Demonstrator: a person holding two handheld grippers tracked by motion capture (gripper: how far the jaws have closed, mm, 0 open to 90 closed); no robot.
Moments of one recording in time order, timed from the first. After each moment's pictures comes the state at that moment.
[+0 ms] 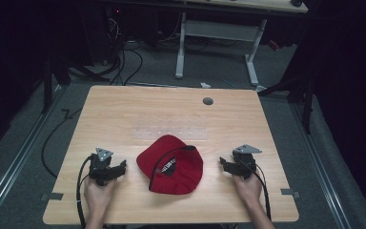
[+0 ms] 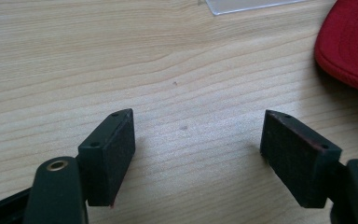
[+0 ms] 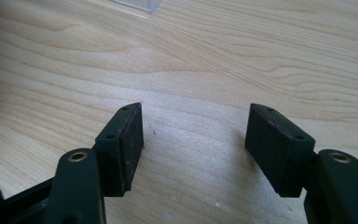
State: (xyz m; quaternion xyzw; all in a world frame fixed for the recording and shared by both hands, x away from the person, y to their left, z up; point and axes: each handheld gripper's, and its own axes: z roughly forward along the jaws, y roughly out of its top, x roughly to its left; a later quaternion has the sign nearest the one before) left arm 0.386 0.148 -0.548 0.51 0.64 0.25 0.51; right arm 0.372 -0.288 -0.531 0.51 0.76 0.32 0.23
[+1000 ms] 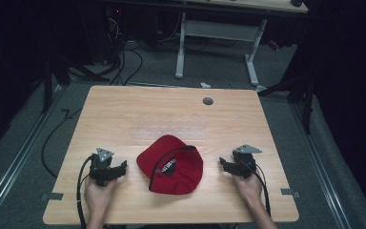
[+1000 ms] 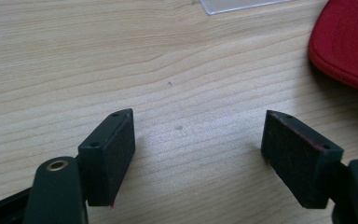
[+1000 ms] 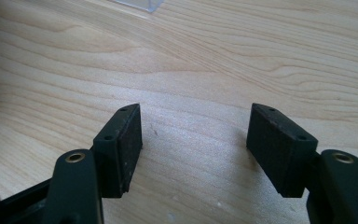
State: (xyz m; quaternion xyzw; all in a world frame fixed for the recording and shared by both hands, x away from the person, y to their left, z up) left arm 0.385 0.147 -0.548 0.52 0.63 0.25 0.52; right arm 0.372 -0.288 -0.531 0.51 0.76 0.32 0.23
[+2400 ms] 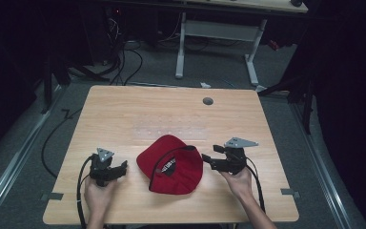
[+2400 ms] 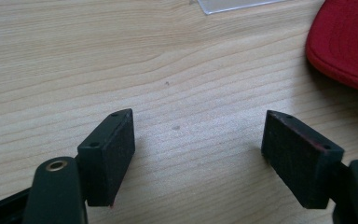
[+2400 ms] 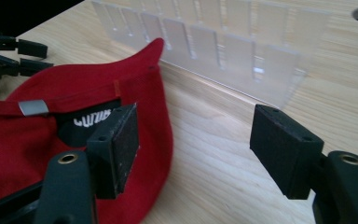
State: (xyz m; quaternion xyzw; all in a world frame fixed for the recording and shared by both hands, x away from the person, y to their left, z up) left arm 0.385 0.146 -0.548 0.52 0.63 0.25 0.52; right arm 0.367 -0.242 -0.475 0.42 0.77 0.45 0.14
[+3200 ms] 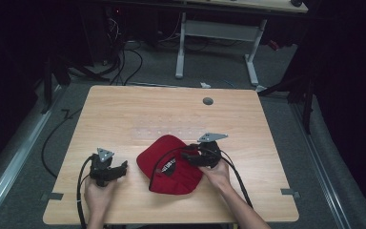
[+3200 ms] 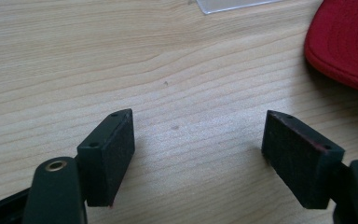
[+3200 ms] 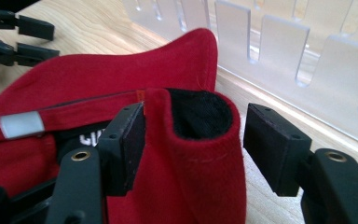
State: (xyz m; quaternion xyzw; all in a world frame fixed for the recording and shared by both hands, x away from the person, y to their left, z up) left arm 0.384 0.146 -0.548 0.53 0.63 0.25 0.52; right arm 0.403 -0.180 -0.498 0.39 0.81 0.42 0.10
